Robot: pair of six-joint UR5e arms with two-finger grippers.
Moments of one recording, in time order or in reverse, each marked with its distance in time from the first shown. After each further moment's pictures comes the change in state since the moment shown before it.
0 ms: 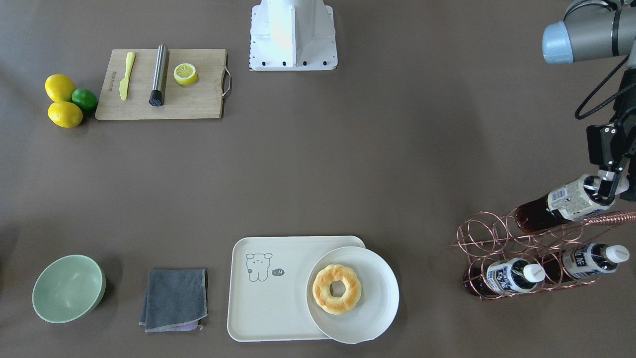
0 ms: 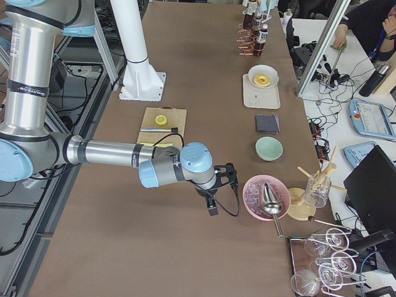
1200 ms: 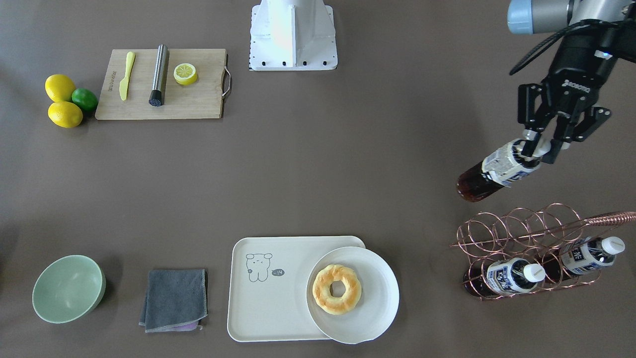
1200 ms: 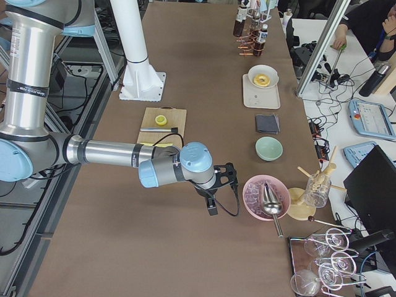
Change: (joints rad) left arm 0.312 -0.040 -0.151 0.040 0.142 0.003; right arm 0.000 -0.002 0.000 0.000 0.002 0.001
